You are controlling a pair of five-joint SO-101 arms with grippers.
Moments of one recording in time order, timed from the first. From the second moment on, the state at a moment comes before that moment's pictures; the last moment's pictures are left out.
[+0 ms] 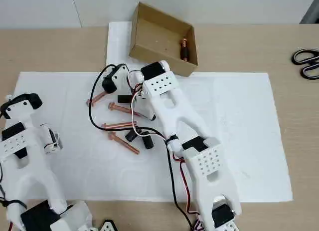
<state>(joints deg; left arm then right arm) -35.8 -14.6 42.4 66.2 -2.4 -31.3 42.8 -40.6 89.2 33.5</state>
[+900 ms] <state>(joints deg) -36.0 -14.7 42.4 66.9 -2.4 -32.0 48.4 -42.9 89.4 33.1</state>
